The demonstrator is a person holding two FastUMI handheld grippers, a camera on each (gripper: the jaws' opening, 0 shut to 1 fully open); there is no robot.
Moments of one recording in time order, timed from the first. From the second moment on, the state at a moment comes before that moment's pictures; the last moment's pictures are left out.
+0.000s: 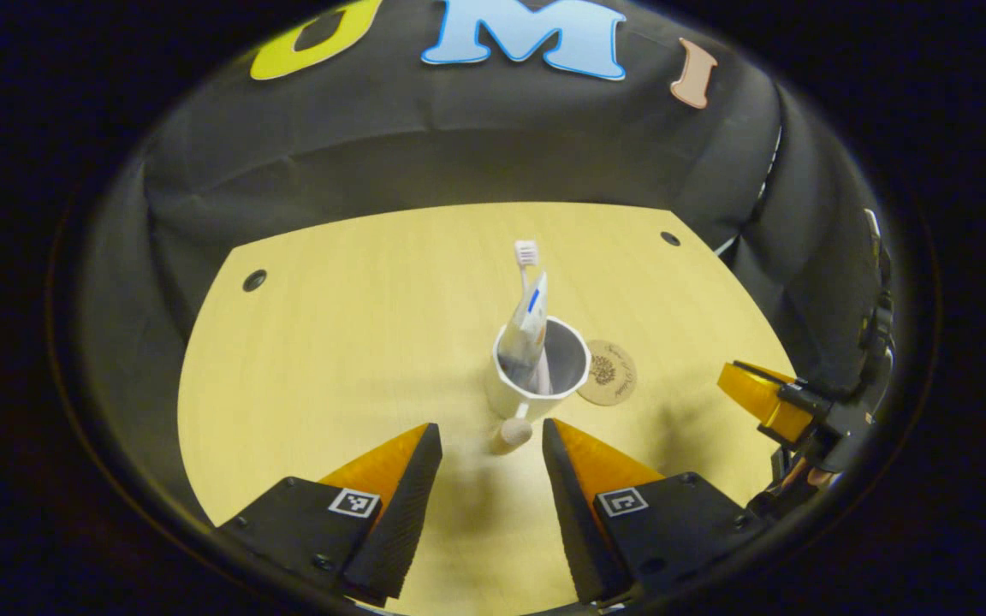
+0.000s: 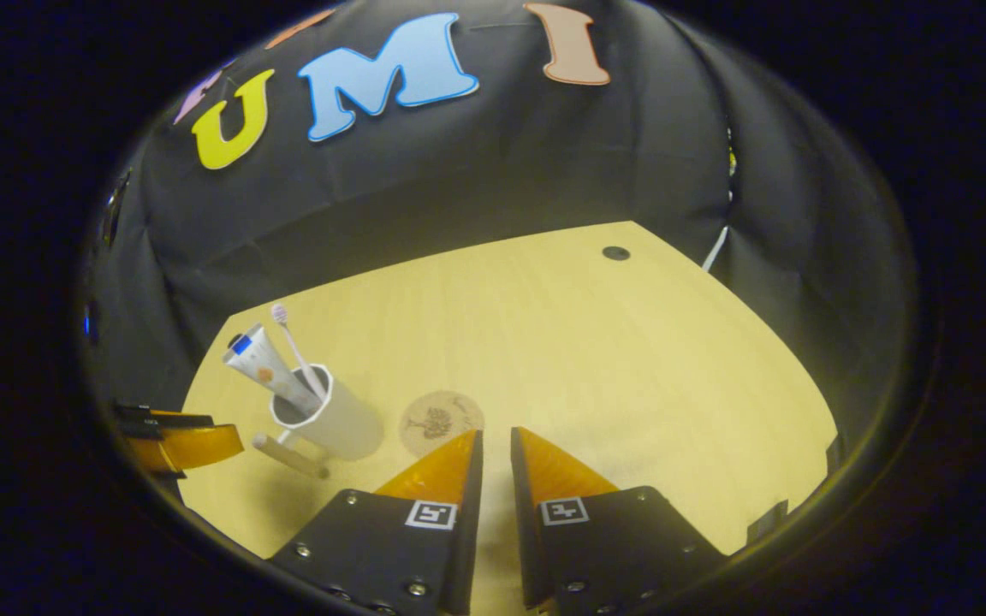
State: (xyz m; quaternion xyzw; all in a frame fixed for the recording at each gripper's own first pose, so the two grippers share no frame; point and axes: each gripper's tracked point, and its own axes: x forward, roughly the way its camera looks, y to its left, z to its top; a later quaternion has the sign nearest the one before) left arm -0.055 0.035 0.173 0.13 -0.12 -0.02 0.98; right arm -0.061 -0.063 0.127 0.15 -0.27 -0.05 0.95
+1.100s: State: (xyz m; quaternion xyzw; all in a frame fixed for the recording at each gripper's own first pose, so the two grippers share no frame) left arm 0.028 0.028 0.165 0.26 0.07 0.00 0.96; right arm -0.052 -0.144 0.051 0.28 -0.22 -0.08 0.93
